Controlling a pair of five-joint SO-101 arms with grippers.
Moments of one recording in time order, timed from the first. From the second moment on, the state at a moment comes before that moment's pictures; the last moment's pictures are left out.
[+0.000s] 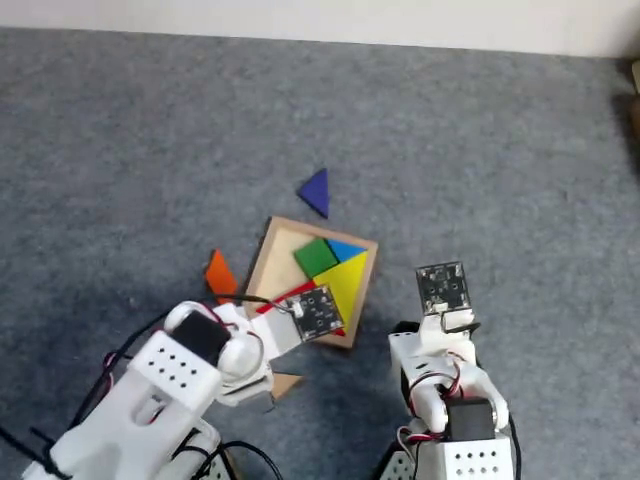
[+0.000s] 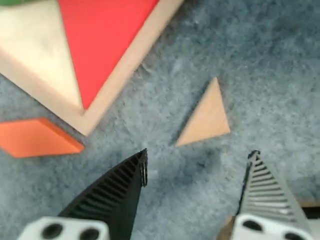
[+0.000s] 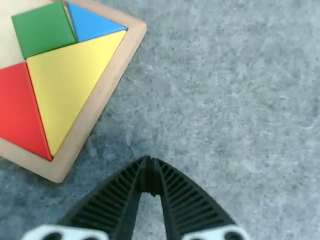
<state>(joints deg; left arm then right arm) 25.5 -50.4 66.5 73.5 -30.5 -10.2 -104.5 95.8 65.6 7.8</state>
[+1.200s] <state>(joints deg) 25.7 -27.0 65.4 57.5 -30.1 -10.2 -104.5 95.8 65.6 7.8</state>
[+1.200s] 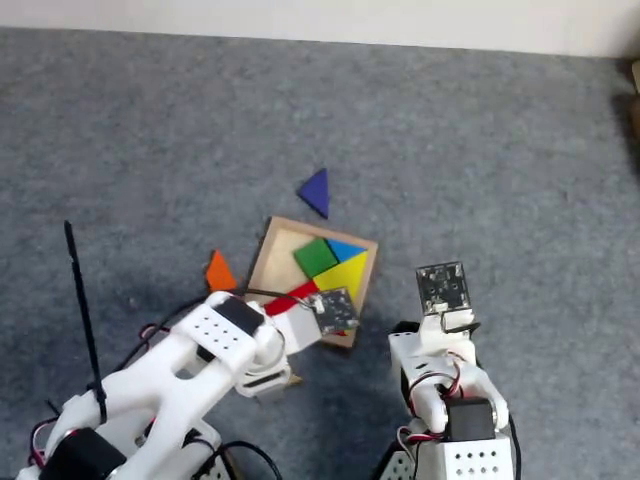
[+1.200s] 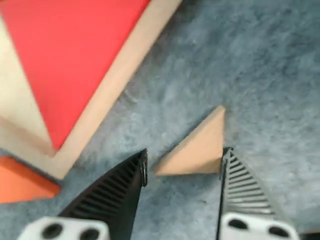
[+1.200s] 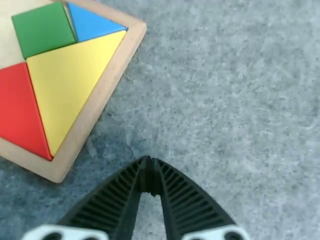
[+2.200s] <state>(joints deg) 23.4 -26.9 52.3 62.0 -15.9 -10.2 -104.5 95.8 65.6 7.8</state>
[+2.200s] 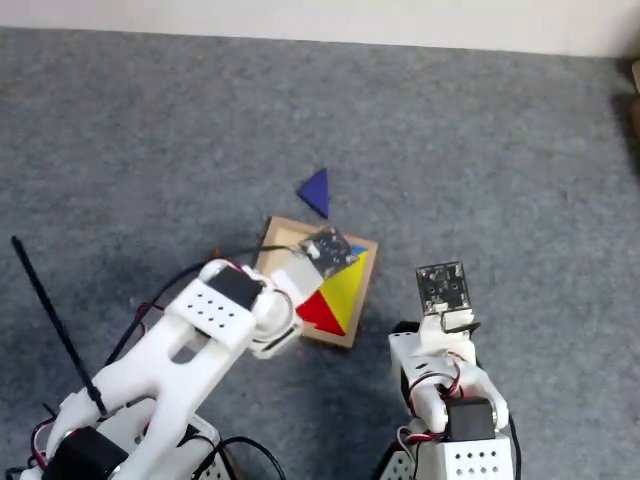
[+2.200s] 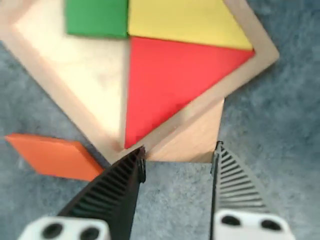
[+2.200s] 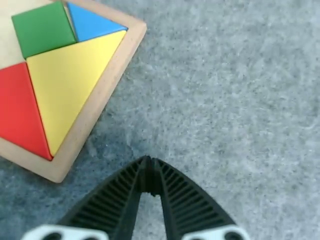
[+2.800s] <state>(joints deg) 21.7 -26.9 47.2 57.9 12.5 -10.2 -104.5 95.8 65.6 7.8</state>
